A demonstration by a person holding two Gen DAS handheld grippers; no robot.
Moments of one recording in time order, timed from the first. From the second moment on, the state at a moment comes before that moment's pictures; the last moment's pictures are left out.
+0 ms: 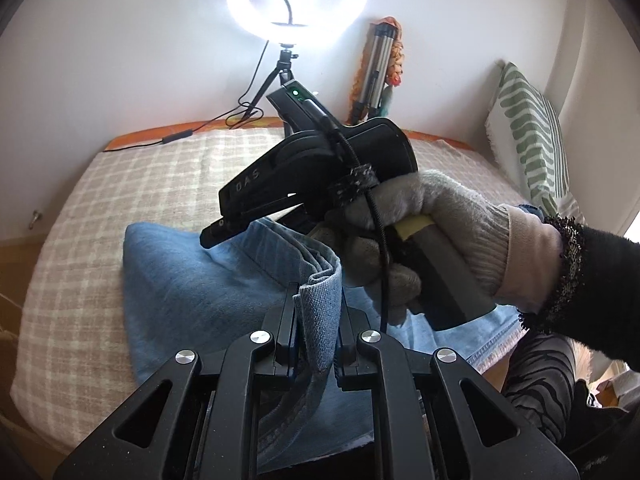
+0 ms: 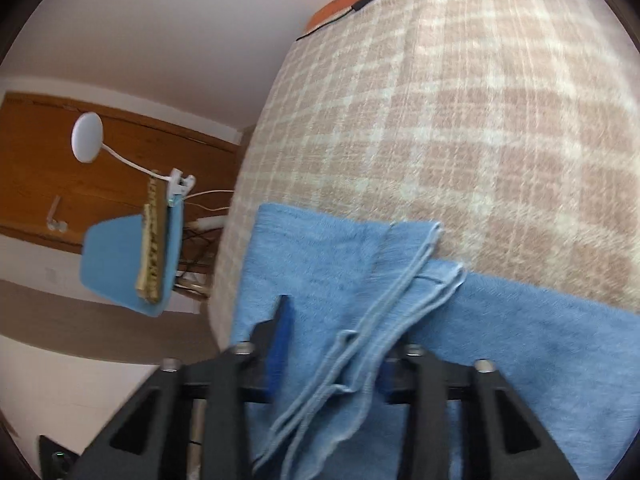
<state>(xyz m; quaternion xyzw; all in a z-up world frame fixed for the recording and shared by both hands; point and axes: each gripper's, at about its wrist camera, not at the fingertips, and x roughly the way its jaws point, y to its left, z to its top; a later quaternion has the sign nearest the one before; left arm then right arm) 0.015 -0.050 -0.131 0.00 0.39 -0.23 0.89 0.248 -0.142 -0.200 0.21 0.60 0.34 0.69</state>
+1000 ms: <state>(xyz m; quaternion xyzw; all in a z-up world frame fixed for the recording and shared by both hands) 0.014 -0.237 -0.107 -0.02 0.36 -0.42 0.83 0.186 -0.362 -0.072 0.05 0.45 0.20 0.87</state>
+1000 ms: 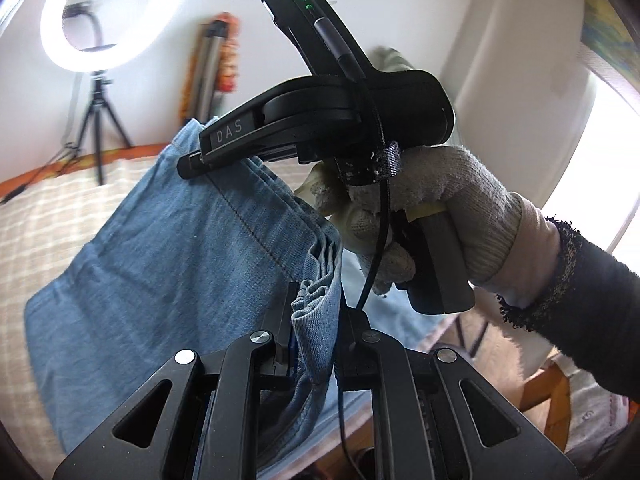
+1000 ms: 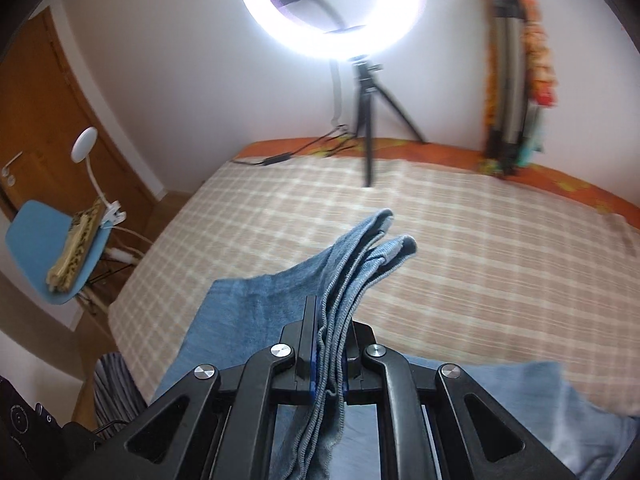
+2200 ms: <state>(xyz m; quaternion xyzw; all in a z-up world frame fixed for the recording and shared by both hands) -0.011 -0.492 -0.140 0.05 0.40 -0.57 0.71 0.099 -0.649 -0.102 0.09 0.48 0.00 0.87</state>
